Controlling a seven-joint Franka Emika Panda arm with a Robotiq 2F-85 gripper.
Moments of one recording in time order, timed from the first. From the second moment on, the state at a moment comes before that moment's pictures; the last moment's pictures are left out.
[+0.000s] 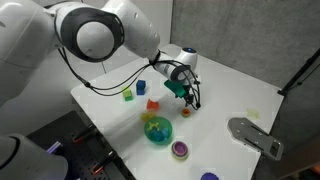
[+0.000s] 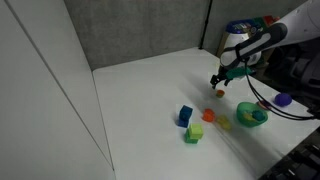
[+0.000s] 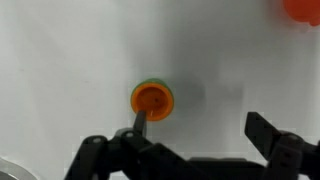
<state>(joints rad) -0.10 0.91 -0.08 -1.53 0.02 2.42 0.04</state>
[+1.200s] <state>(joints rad) -0.13 1.14 -0.12 -1.31 0.01 2.42 0.04</state>
